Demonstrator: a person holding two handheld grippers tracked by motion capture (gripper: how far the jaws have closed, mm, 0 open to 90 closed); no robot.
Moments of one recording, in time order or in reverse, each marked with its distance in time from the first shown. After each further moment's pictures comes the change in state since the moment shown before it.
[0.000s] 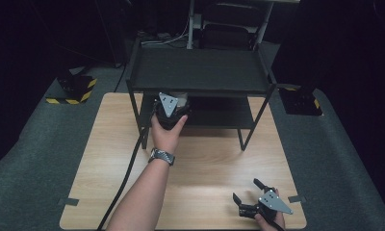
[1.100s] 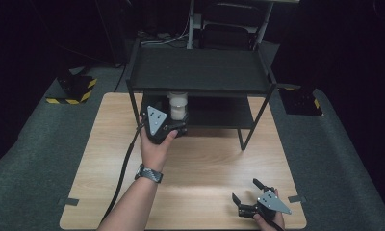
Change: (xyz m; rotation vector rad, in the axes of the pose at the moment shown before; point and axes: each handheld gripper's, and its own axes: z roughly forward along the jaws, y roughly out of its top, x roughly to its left) left arm 0.025 -0.018 -0.068 -0.062 -0.118 -0.025; right arm 0.002 0.002 0.002 0.011 0.000 -0.021
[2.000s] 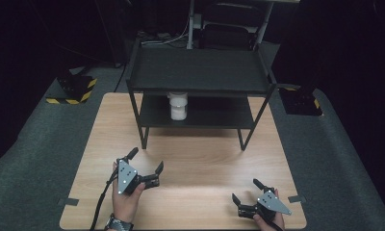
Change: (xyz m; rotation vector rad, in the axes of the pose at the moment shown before) left arm 0.032 -0.101 -0.125 0.009 -0.051 0.028; right arm 0.002 -0.001 -0.001 -0.003 -0.008 -0.008
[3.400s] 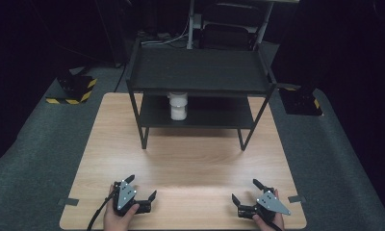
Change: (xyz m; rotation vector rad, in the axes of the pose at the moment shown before) left arm 0.013 -0.013 -0.025 0.368 -0.070 0.043; right arm 0.001 0.001 0.000 0.005 0.002 -0.012
